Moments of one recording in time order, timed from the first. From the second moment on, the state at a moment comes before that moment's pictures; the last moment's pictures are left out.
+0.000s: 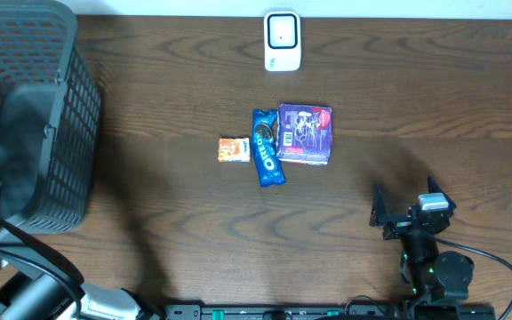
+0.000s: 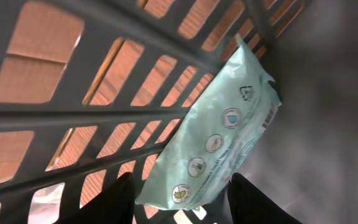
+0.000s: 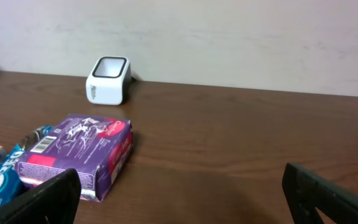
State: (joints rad) left arm 0.82 1.73 1.34 -0.68 -0.34 0.31; right arm -0.03 0.01 0.01 -0.06 -0.15 -0.03
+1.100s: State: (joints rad) left arm 0.85 1.89 1.34 -0.83 0.10 0.32; right arm -0.03 0.01 0.01 -0.06 -0.15 -0.03
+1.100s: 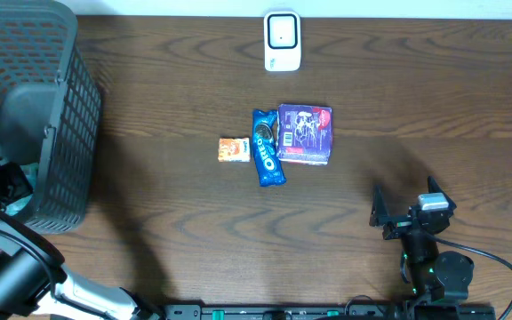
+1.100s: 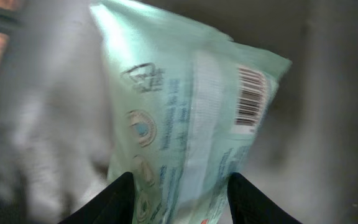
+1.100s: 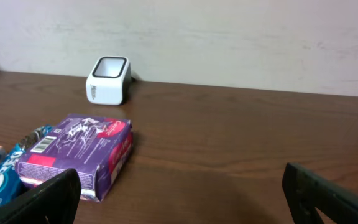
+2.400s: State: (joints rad) left arm 0.52 1.17 1.46 -0.49 0.20 -0.43; right arm -0.03 0.01 0.01 -0.06 -0.15 -0.03
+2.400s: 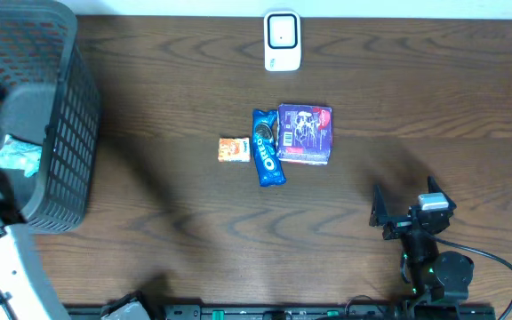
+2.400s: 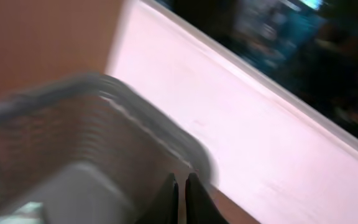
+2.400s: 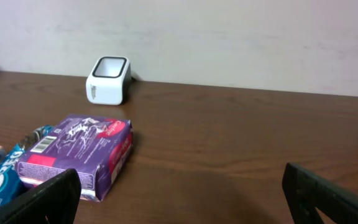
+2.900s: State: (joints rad) left arm 0.47 1.45 1.46 -0.60 -0.27 -0.31; right arm -0.03 0.01 0.01 -0.06 -0.15 -0.03
